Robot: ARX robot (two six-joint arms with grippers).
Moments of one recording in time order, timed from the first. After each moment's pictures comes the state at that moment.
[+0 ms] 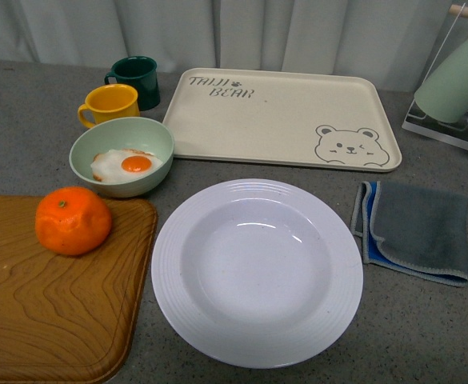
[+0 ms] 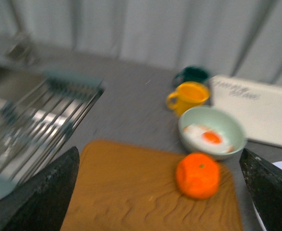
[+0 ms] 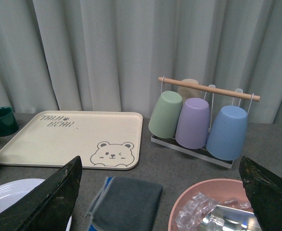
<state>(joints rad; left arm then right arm) -0.08 0.09 0.06 -0.10 -0.25 -0.07 0.00 0.00 0.01 0.00 0.00 0.00</state>
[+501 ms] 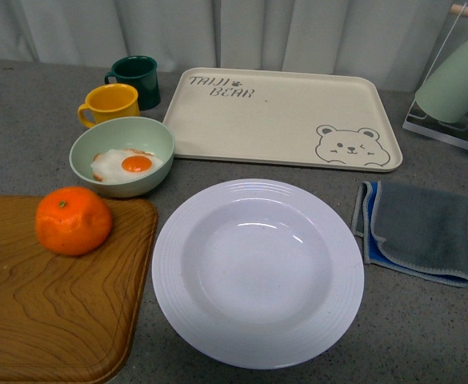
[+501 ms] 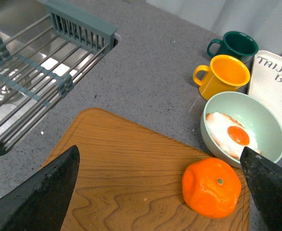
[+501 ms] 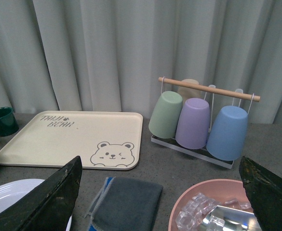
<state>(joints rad) -0.08 1.08 0.23 0.44 -0.36 -0.31 0.00 0.00 0.01 0.00 0.00 0.00</state>
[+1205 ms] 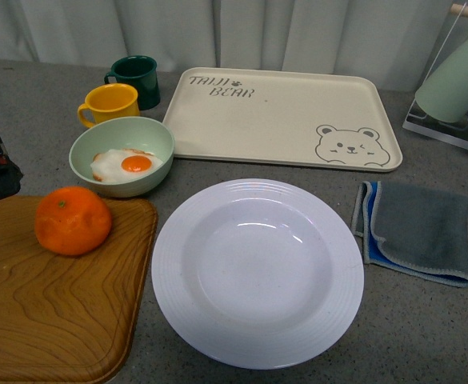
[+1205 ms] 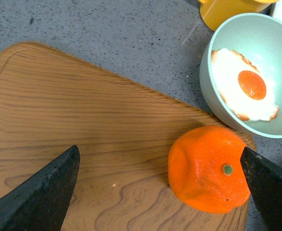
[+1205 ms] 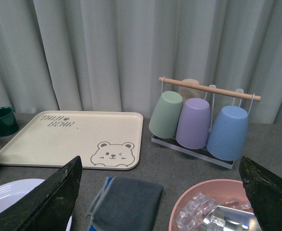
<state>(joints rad) -0.03 1.60 0.47 0.42 -0.12 -0.37 0.00 0.00 0.01 0.00 0.00 0.00</state>
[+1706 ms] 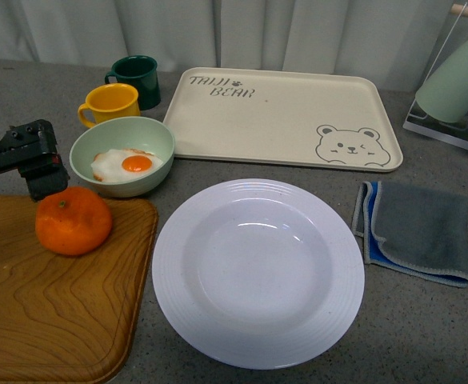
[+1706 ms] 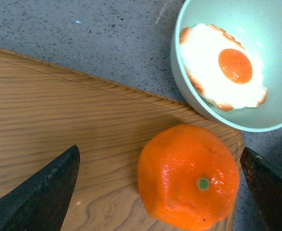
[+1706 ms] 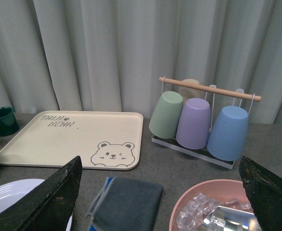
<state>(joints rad) -0.07 1.75 0.61 0.35 -0.04 -0.34 0.00 0.00 0.01 0.00 0.00 0.00</state>
